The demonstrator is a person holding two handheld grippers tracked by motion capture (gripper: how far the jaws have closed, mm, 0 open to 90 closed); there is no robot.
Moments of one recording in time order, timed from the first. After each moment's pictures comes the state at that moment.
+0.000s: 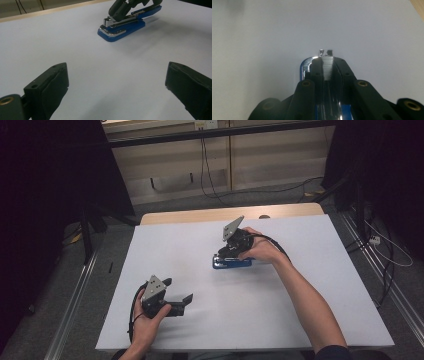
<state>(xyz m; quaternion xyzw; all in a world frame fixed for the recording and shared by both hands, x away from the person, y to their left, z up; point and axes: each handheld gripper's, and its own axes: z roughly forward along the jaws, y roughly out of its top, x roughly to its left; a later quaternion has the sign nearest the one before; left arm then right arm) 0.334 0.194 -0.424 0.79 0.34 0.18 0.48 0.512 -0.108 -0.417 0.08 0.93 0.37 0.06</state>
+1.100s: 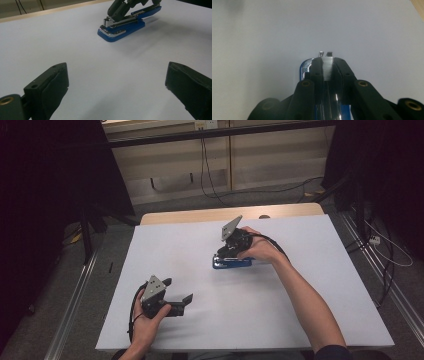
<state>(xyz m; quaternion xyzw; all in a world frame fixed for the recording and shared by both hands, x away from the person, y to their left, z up) 0.334 0.194 -0.424 0.79 0.34 0.18 0.48 0.512 -0.105 -0.415 0.07 0.93 0.36 0.06</state>
